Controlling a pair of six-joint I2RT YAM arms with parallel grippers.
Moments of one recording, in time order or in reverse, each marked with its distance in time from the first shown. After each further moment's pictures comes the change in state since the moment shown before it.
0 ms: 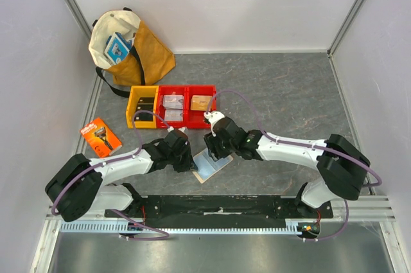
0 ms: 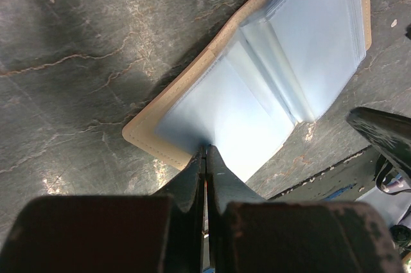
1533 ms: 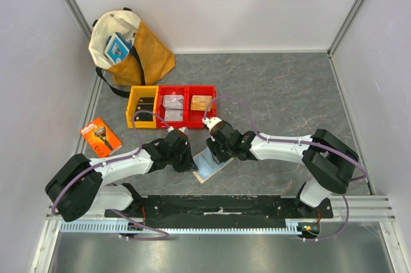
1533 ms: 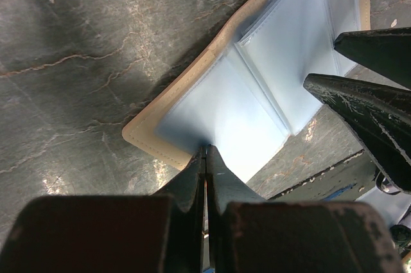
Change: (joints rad) left arm 0.000 0.001 0.000 0.002 0.001 0.000; right arm 0.000 0.109 -0.013 0.006 -0.037 0.004
